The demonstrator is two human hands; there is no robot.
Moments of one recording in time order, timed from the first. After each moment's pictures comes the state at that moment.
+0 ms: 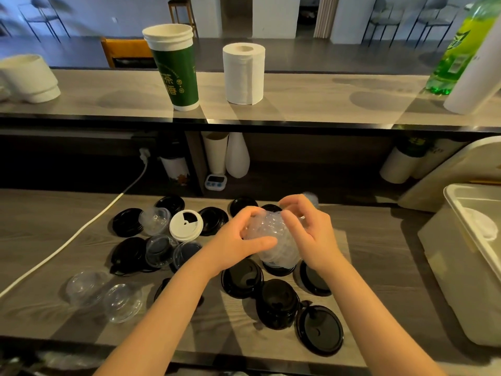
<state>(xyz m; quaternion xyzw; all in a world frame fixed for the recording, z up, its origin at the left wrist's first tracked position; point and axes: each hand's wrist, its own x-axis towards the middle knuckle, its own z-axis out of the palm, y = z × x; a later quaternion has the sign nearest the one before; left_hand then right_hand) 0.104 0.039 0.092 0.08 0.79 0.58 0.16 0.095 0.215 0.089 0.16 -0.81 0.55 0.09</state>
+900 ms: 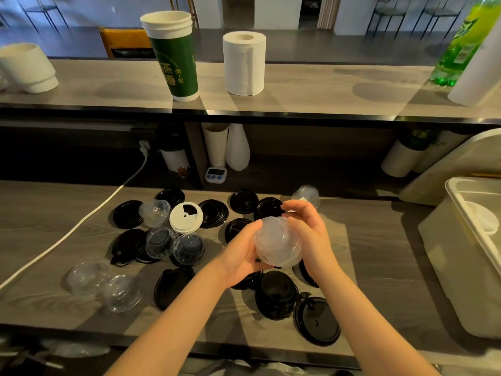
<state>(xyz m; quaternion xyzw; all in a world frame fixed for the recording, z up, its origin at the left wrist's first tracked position) 0.116 0.065 0.058 -0.10 0.55 0.78 0.30 0.103 0.211 0.060 -0.02 -0.66 0.75 -0.03</state>
